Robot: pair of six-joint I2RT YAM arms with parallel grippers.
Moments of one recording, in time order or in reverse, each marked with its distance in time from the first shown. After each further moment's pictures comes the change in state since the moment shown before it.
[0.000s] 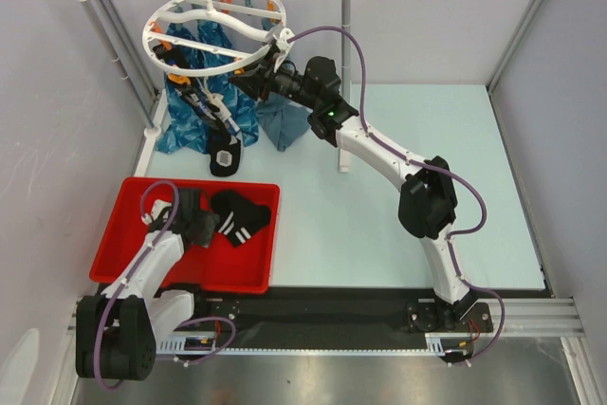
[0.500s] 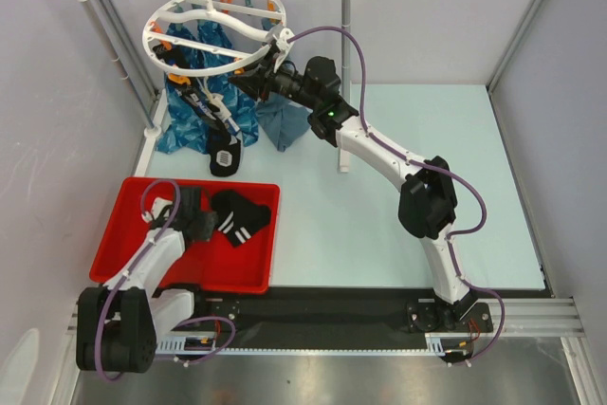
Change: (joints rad) left arm 0.004 0.042 -0.002 0.065 -0.007 -0.005; right arm 0.000 0.000 0.000 0.000 0.000 0.000
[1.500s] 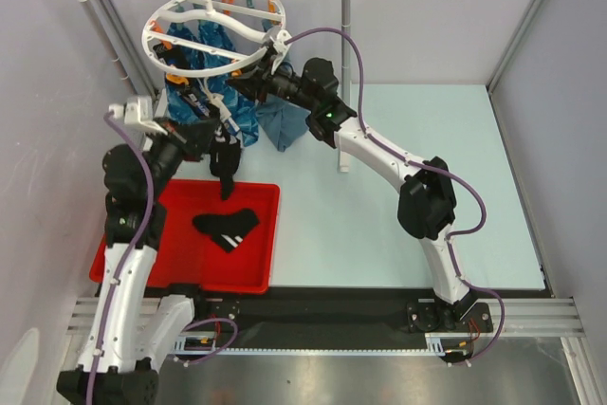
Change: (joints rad) left arm 0.002 -0.274 0.458 0.380 0.546 0.719; right arm 0.011 0.000 0.000 -0.001 0.000 -0.004
